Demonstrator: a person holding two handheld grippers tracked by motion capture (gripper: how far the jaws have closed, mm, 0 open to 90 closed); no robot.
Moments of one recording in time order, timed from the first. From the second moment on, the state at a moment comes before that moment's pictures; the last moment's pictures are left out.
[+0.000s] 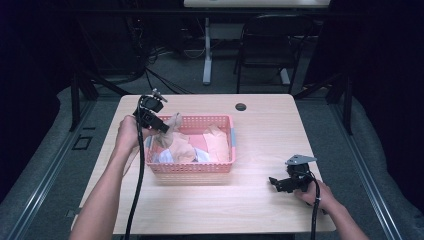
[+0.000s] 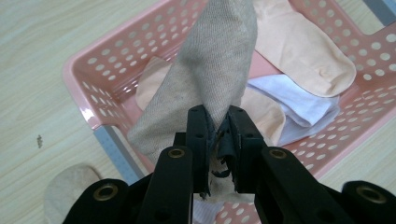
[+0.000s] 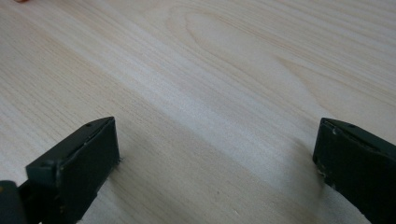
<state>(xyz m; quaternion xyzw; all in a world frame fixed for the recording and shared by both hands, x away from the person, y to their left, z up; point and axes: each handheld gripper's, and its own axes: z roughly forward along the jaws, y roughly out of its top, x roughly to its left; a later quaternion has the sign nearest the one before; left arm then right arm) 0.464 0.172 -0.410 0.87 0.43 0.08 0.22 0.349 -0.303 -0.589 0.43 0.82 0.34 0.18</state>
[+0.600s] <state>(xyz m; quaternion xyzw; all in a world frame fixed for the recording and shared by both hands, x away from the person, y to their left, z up) 0.435 0.255 -0.389 0.83 0.49 0.11 0.24 0.349 -0.303 -0.589 0.43 0.81 0.34 0.18</state>
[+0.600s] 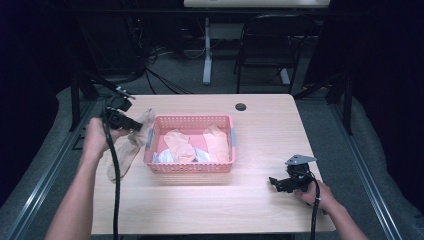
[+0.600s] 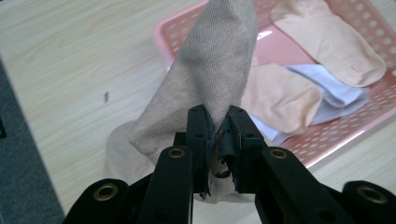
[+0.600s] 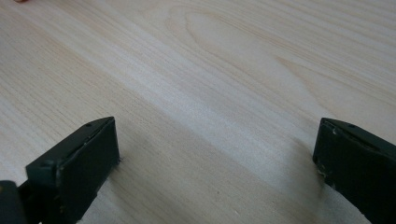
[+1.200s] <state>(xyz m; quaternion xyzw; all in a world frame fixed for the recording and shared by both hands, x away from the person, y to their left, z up) 0.427 0.313 -0.521 0.77 0.60 0.08 0.18 0.347 -0.302 -0.589 0.44 0.81 0.34 0.18</state>
